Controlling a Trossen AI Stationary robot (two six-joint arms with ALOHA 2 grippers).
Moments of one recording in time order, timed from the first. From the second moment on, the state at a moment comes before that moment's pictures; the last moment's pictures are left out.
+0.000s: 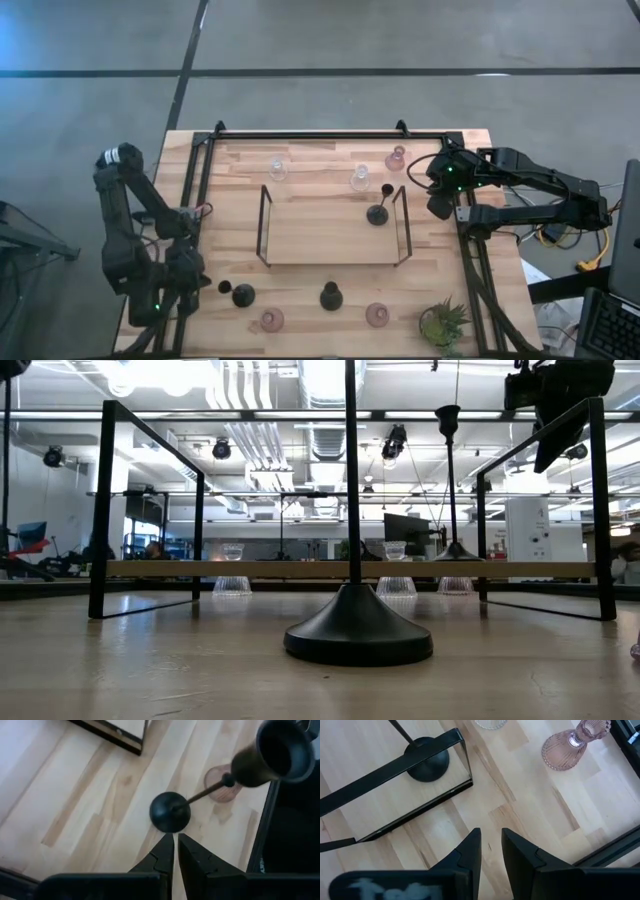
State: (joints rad) left arm -1.26 1.14 1.00 -1.17 -0.51 -1.68; right arm -0.31 0.87 0.97 -1.24 0.06 0.21
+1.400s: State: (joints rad) left arm -1.26 1.15 0.77 -0.72 -0.72 -1.49; right arm -0.31 0.88 0.97 -1.14 0.05 0.16
